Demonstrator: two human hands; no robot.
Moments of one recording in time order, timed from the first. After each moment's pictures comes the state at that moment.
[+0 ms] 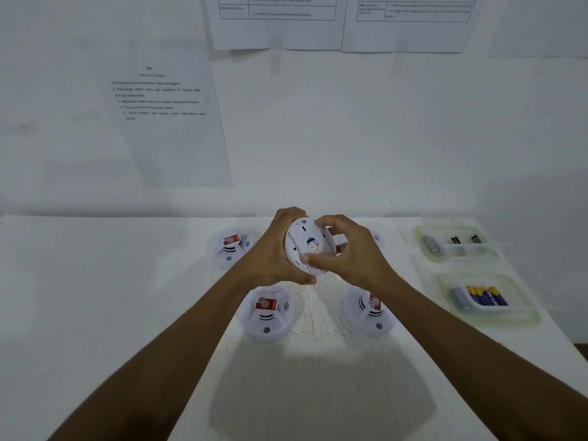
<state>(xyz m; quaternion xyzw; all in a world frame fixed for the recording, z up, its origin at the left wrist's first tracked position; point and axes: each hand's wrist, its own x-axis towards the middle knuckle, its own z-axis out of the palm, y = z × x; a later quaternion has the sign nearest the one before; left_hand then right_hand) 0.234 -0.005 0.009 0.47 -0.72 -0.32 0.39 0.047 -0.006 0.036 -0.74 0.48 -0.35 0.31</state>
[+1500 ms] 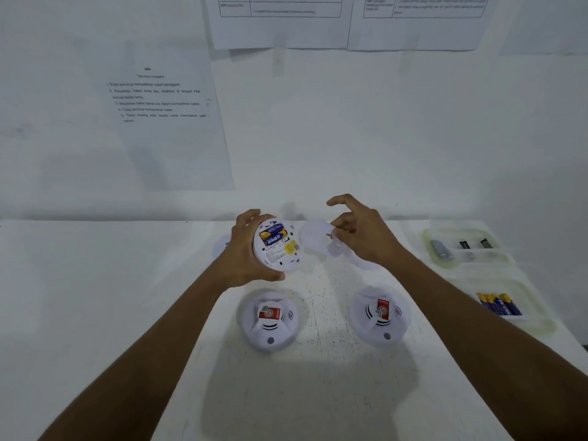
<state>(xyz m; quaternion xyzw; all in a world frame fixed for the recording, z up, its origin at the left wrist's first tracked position) 0.292 -0.014 -0.002 0.57 -0.69 -0.28 0.35 0.031 -0.068 0.035 -0.78 0.45 -0.32 0.31</state>
